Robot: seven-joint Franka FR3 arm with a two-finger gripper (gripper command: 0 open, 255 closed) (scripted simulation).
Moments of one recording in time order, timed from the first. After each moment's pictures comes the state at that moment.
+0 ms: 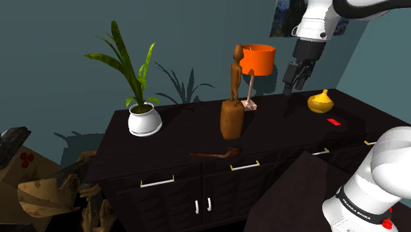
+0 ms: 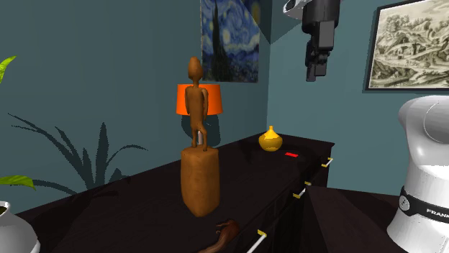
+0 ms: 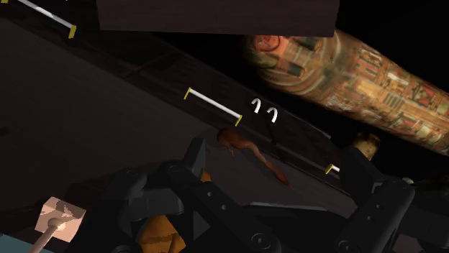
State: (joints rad) arm 0.02 -0.78 0.04 -2.37 0.11 1.60 0.05
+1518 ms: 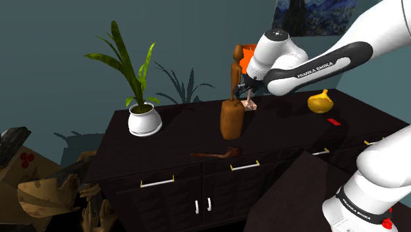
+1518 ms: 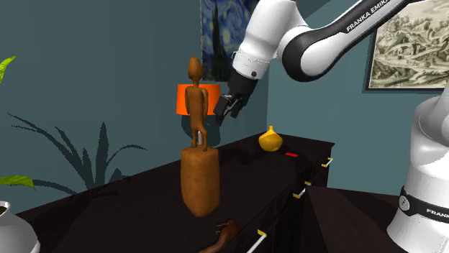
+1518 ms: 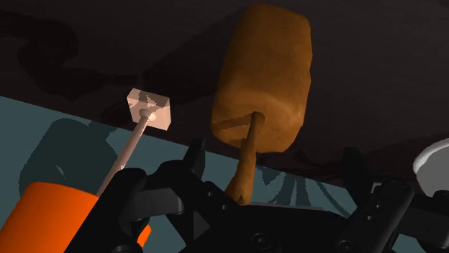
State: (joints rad) arm -0.35 -0.29 0.37 -2.45 -0.37 2.60 0.61
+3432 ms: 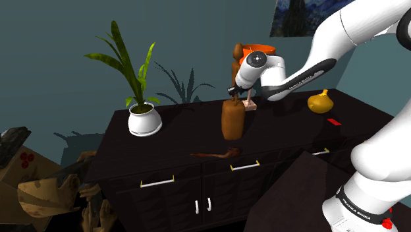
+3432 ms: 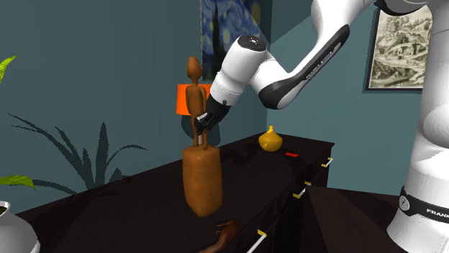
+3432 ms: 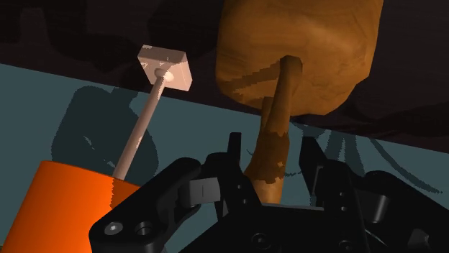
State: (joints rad) arm -0.57 0.05 0.51 -2.23 -1.14 2.68 1.31
